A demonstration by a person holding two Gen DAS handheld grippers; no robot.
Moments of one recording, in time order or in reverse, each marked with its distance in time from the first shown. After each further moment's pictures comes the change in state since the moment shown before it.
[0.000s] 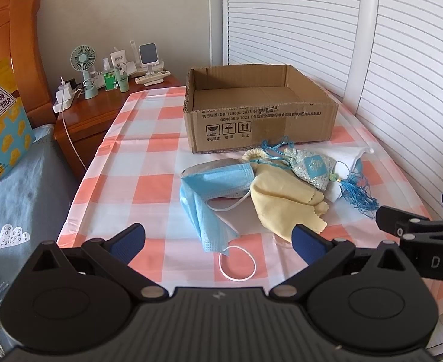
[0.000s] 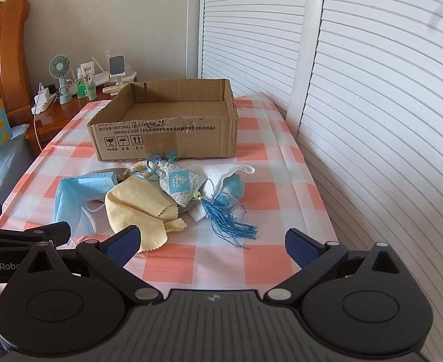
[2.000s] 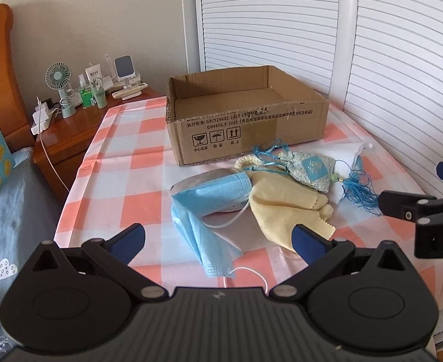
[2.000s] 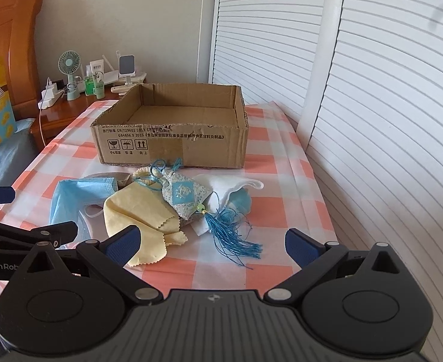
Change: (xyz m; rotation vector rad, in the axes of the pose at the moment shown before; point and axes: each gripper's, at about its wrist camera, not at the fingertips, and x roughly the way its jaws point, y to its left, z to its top) left arm 0.026 0.008 0.004 0.091 -0.045 -0.068; right arm 0.020 0.001 0.009 -0.066 -0.027 0.026
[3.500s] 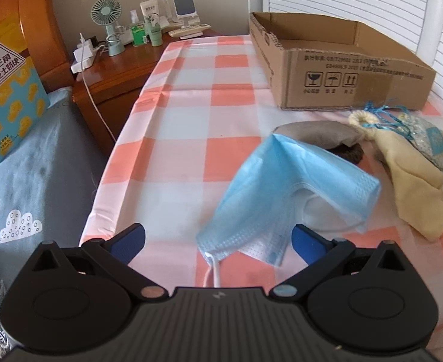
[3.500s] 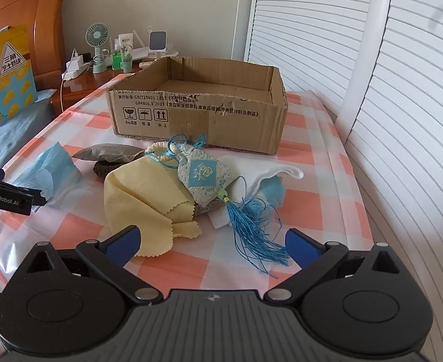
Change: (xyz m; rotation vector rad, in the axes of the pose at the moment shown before) left arm 0.064 0.081 -0.022 -0.118 0.191 0.147; right arm 0.050 0.003 -0.009 -0.110 0.045 0.099
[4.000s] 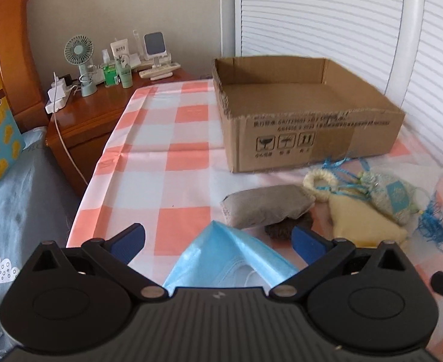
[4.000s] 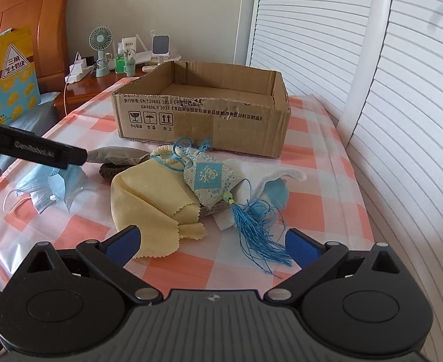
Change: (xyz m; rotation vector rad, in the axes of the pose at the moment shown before) left arm -0.010 -0.033 0.044 0.027 -0.124 -0.089; right arm -0.007 0.004 -0.002 -0.002 -0.018 0.006
